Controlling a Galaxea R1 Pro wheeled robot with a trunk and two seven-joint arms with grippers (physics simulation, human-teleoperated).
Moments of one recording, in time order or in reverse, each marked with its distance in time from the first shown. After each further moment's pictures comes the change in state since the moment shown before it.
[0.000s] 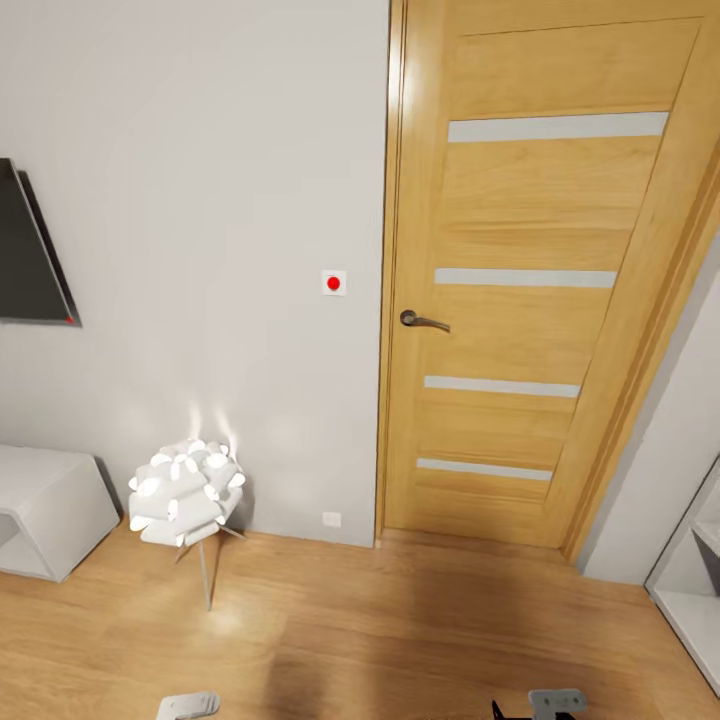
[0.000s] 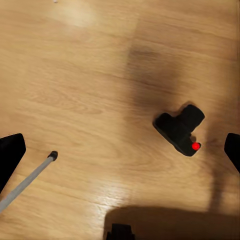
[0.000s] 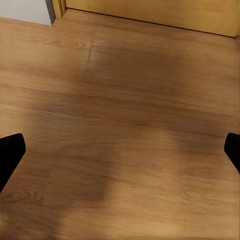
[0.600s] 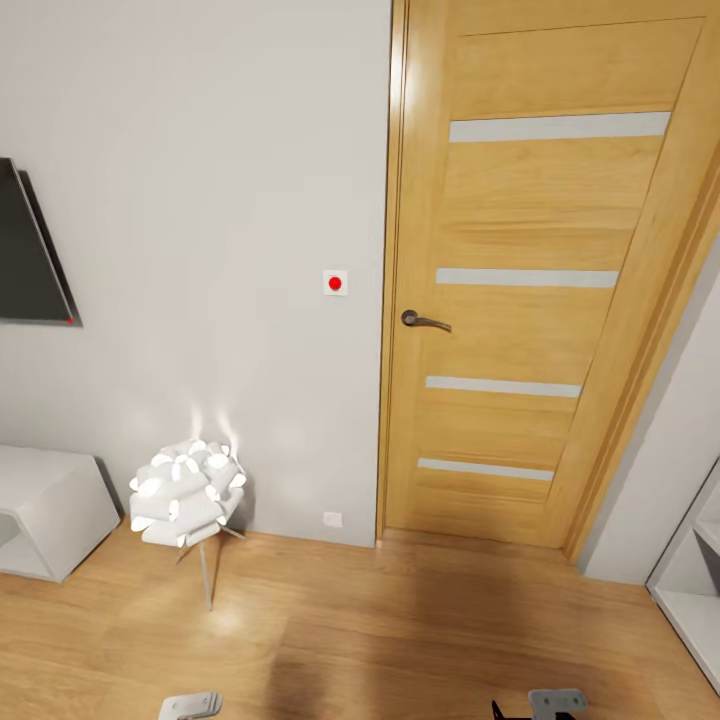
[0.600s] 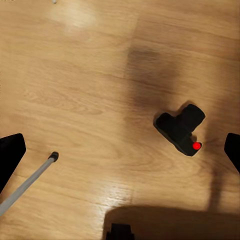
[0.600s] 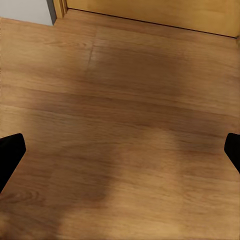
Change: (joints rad) left arm 0.000 0.000 -0.008 0.001 0.000 0.000 0.000; right arm 0.000 0.000 0.000 0.000 0.000 0.000 0.000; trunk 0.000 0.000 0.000
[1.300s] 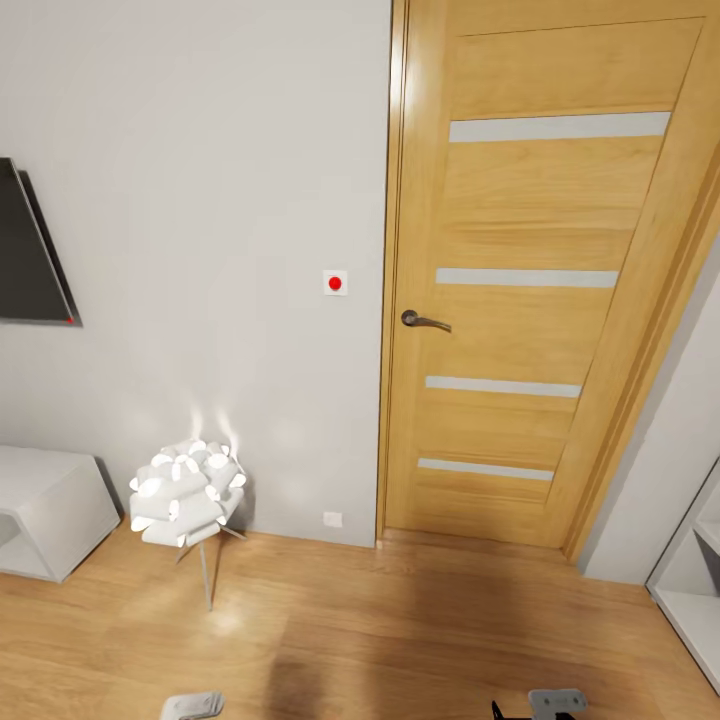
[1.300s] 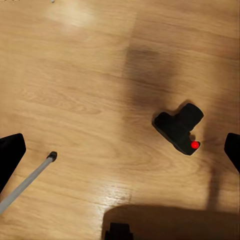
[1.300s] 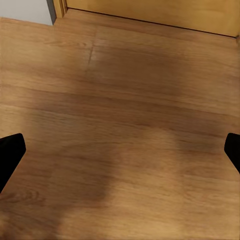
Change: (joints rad) left arm 0.000 -0.002 -0.004 0.001 0.000 0.001 -0.001; right arm 0.000 0.000 0.000 0.001 0.000 0.000 -0.001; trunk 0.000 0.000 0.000
